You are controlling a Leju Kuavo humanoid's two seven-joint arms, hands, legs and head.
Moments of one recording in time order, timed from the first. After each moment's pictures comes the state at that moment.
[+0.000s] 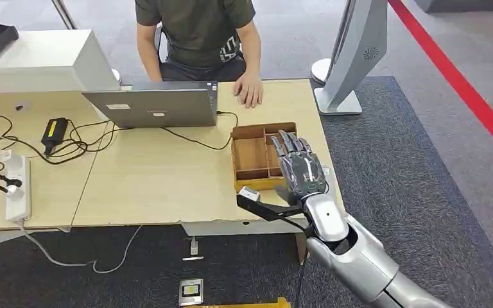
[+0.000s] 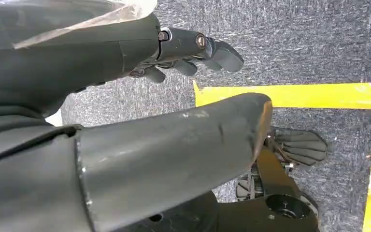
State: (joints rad) left arm -0.12 0.14 -1.13 -0.19 1.17 0.23 -0.05; right arm -0.50 -0.22 0.77 -1.25 1.27 -0.12 0.46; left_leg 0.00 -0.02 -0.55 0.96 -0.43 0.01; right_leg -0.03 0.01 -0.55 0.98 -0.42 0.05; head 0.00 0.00
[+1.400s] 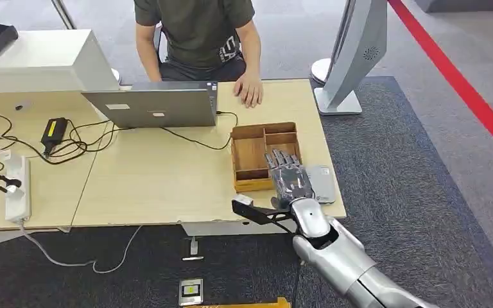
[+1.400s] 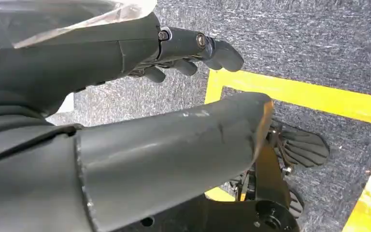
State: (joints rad) left arm -0.11 0.14 -1.03 -0.19 1.31 0.25 -0.02; right arm -0.53 -0.09 0.74 -0.93 1.28 -0.14 0.39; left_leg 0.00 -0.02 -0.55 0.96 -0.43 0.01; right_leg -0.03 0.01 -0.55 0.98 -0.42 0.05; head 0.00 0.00
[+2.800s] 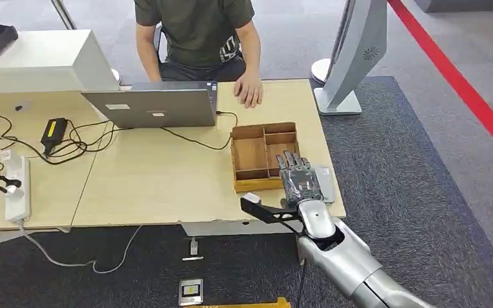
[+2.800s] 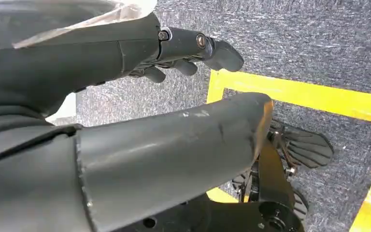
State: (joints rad) left arm -0.11 0.14 -1.03 -0.19 1.28 0.25 -0.01; right arm -0.51 -0.11 0.72 -0.95 1.29 -0.11 0.45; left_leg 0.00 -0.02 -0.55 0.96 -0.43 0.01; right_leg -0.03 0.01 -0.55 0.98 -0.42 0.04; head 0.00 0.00
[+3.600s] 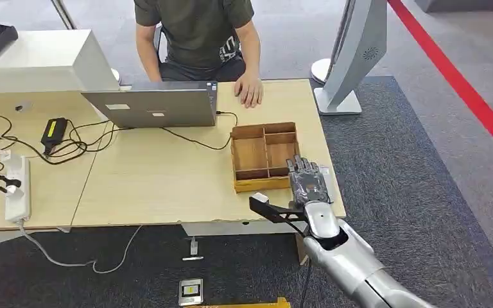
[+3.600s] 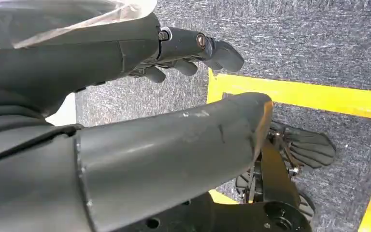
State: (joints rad) left arm -0.11 0.14 -1.04 -0.19 1.23 0.24 0.00; right arm -0.51 -0.11 0.69 -0.87 1.29 -0.13 0.46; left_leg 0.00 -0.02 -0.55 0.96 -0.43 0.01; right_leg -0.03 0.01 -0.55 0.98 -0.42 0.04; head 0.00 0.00
